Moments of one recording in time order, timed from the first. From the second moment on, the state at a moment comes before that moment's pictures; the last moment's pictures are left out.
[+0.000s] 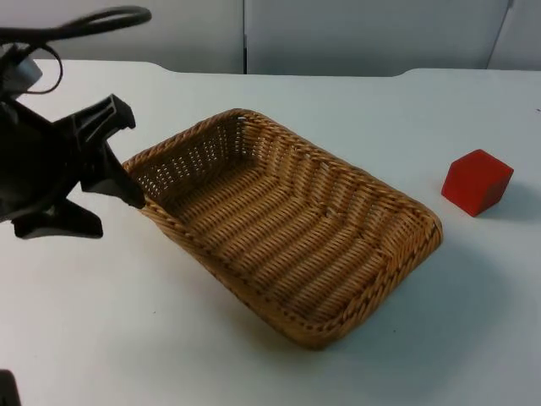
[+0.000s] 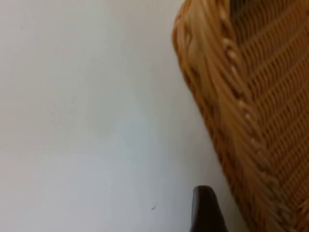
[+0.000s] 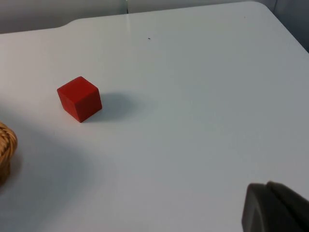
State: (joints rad) right arm -0.18 0.00 -0.52 -0.05 1.09 0.00; left arm -0.16 1.71 -0.76 -1.18 0.49 0.54
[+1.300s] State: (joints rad) right arm -0.18 0.00 -0.52 -0.05 1.09 0.00; left arm -0.23 1.86 -0.88 -1.15 0.48 0.44
